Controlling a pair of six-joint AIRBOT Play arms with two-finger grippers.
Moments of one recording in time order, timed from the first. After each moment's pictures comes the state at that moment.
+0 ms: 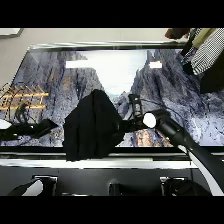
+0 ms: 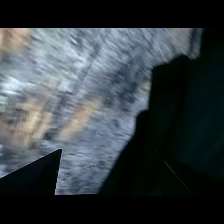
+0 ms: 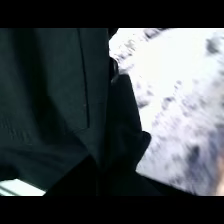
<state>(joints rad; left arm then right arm) 0.36 -1.08 0.59 0.85 -1.02 -1.25 0.55 -1.16 0.93 -1.25 0.94 1.83</state>
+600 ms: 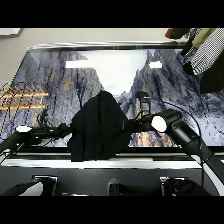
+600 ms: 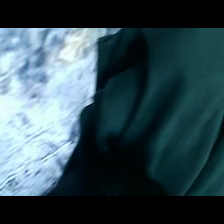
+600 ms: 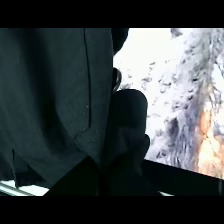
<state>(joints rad) 0.15 -1.20 0.47 0.46 -0.89 -1.03 0.55 -1.05 0.93 -1.34 1.00 1.98</state>
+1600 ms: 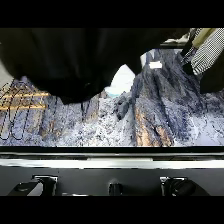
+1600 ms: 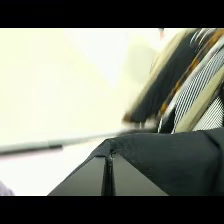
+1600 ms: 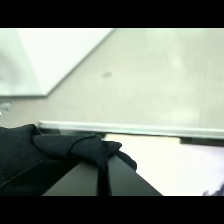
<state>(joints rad) 0.12 -0.87 1.71 0.80 -0.92 -1.29 0.55 -0.93 1.97 -1.76 1.03 1.91</state>
